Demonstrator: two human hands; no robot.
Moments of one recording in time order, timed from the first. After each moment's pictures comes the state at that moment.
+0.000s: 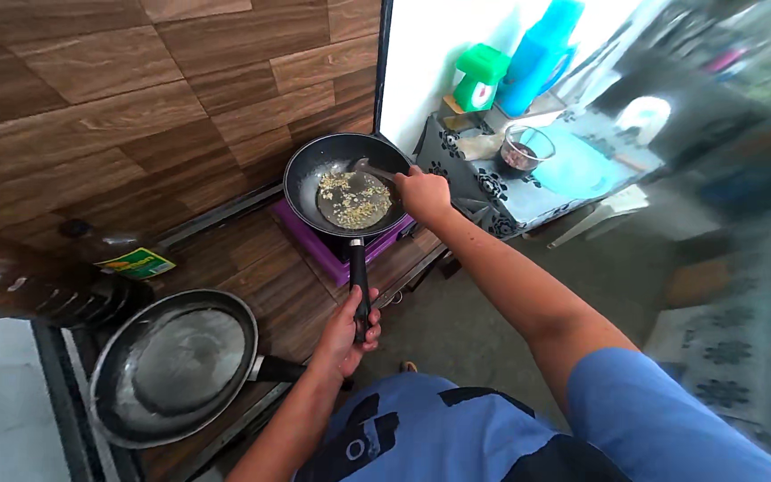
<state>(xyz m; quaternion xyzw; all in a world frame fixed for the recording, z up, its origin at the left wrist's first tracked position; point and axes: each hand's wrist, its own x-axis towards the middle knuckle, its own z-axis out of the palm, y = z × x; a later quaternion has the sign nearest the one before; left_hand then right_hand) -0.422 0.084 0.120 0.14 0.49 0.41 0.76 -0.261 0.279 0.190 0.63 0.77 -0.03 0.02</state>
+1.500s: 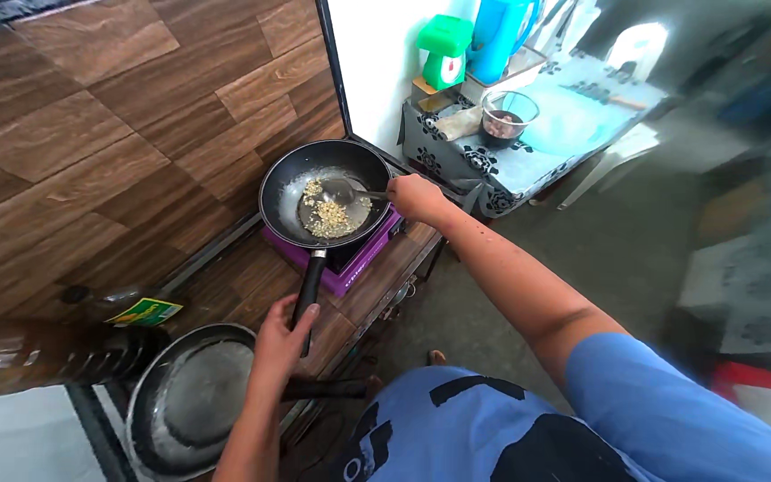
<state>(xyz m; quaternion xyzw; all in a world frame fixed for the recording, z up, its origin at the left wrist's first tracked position) -0.493 0.096 0.139 0.48 0.71 0.29 0.43 -0.222 0.272 0.195 0.65 0.72 -0.24 -0.05</state>
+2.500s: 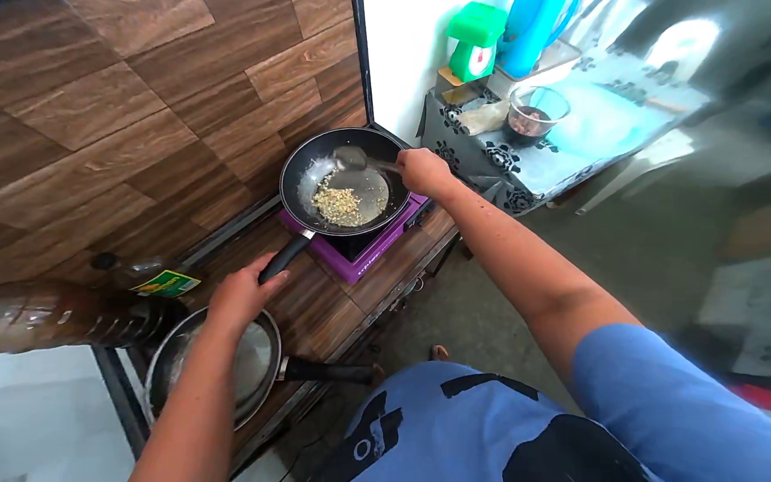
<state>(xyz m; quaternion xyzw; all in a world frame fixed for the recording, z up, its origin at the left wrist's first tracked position) -0.568 0.159 0.159 0.62 0.75 0.04 0.22 -0.237 0.312 0.191 0.64 0.73 -0.21 -0.06</state>
